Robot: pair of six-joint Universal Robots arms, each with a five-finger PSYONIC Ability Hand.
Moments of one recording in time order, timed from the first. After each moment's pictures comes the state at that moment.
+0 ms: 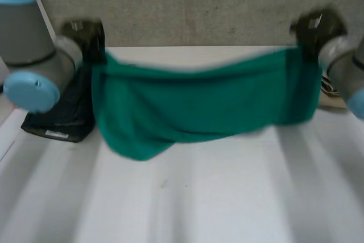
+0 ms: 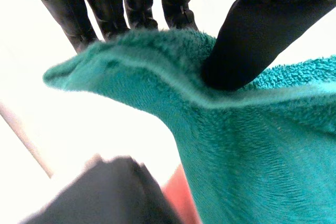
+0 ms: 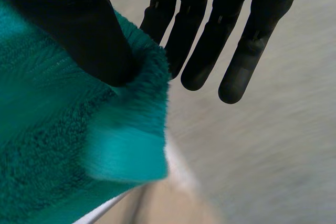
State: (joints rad) left arm 4.38 -2.25 -0.73 2.89 -1.63 3.27; right arm 1.80 -1.02 0.99 0.02 1.50 2.47; left_hand 1.17 1.20 1.19 1.20 0.99; right_hand 1.14 1.18 1.19 1.19 0.99
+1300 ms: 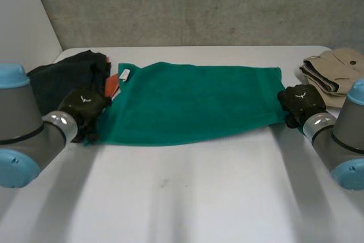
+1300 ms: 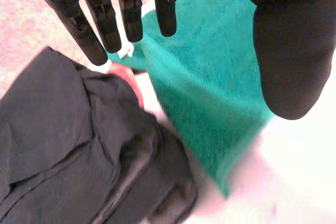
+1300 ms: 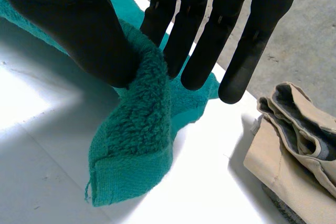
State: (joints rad) left arm 4.49 -2.03 -1.54 3.18 -1.43 3.75; right arm 1.76 -1.01 1.55 -0.30 1.44 2.66; left_hand 0.34 0.34 0.34 0.35 0.17; right_hand 1.14 1.18 1.19 1.20 0.99
